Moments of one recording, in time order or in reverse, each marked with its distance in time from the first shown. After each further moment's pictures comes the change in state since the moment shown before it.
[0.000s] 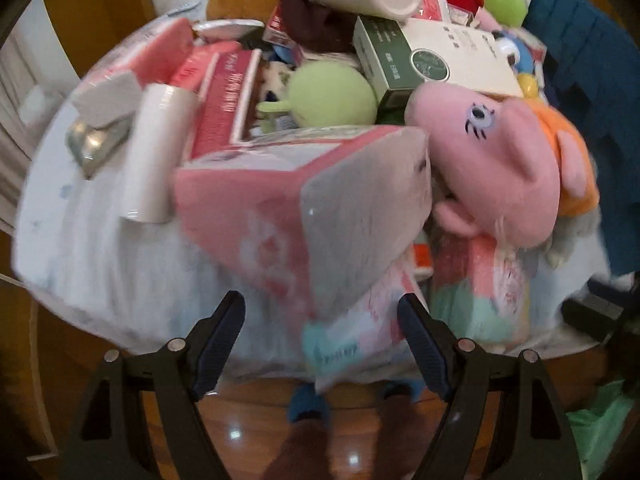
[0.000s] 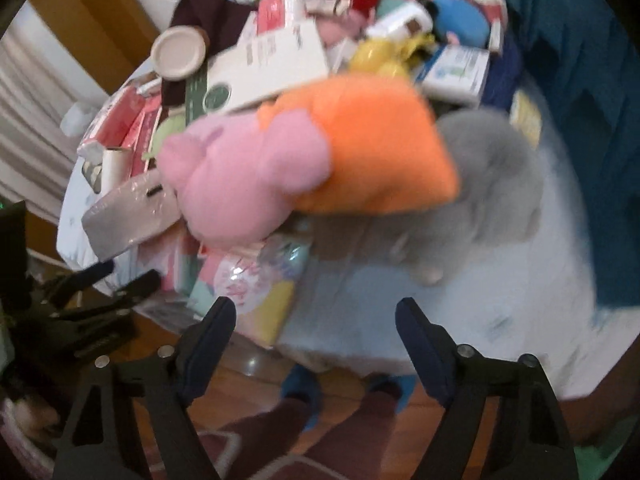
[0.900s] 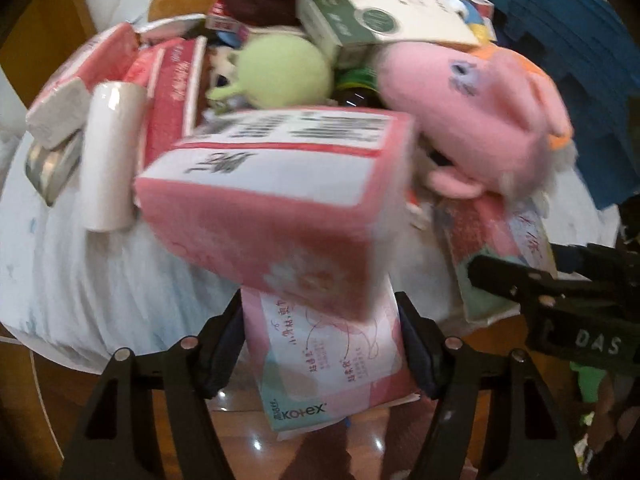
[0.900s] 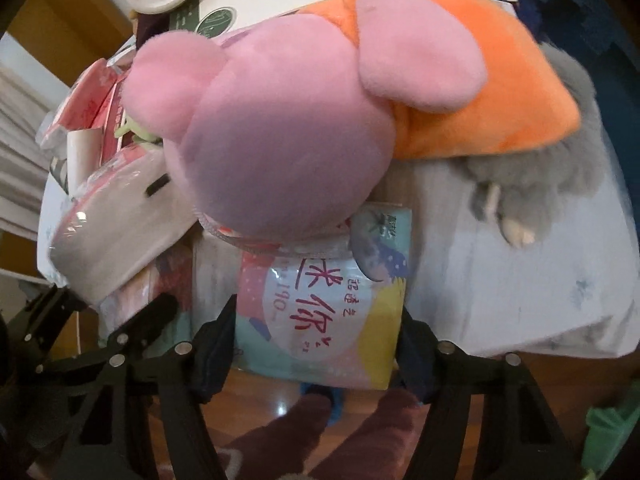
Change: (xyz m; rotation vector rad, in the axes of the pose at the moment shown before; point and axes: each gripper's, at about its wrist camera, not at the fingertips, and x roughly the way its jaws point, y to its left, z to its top) left arm -0.005 -0.012 -0.022 0.211 0.052 -0.094; right arm 0.057 0.036 -0.008 0.087 0.049 -0.053
